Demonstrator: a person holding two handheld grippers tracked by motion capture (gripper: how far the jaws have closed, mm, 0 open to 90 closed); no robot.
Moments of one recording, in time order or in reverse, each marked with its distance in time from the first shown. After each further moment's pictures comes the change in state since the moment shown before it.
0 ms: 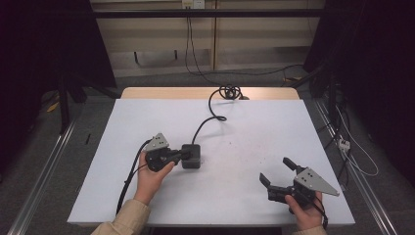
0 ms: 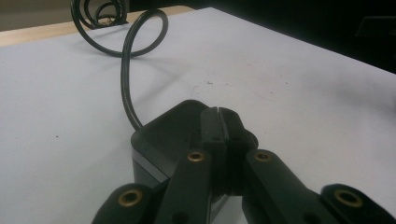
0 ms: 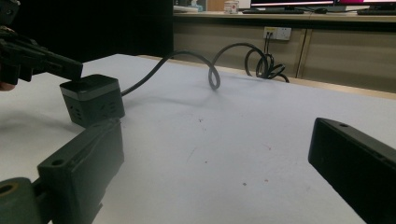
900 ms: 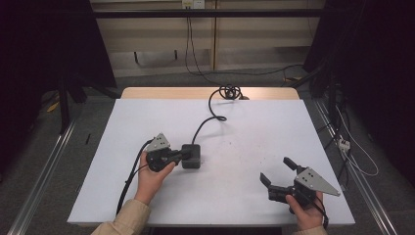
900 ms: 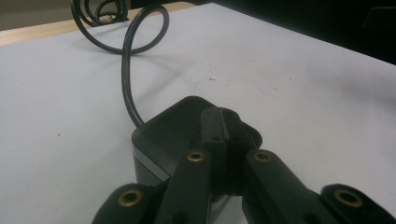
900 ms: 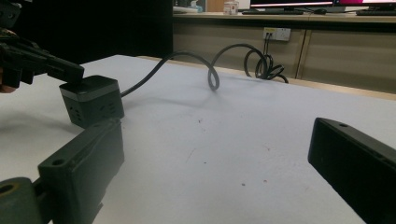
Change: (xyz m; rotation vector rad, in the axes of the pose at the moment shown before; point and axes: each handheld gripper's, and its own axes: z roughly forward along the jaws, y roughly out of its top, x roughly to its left) left arm 0.000 -0.001 0.002 0.015 0.010 0.017; right arm -0.001 0.000 -0.001 -0.002 0.000 0.001
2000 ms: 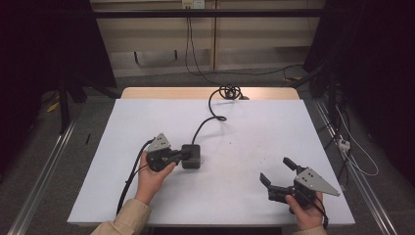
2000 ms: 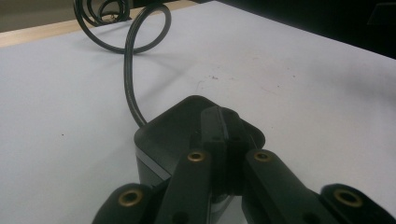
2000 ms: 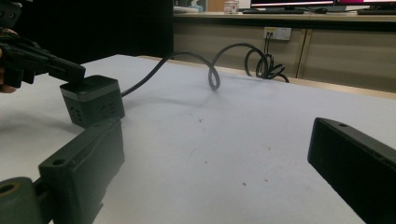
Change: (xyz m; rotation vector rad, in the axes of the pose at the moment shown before) left arm -0.001 0.000 0.000 0.007 0.013 0.007; right arm 0.000 0.000 0.000 0.001 0.001 0.002
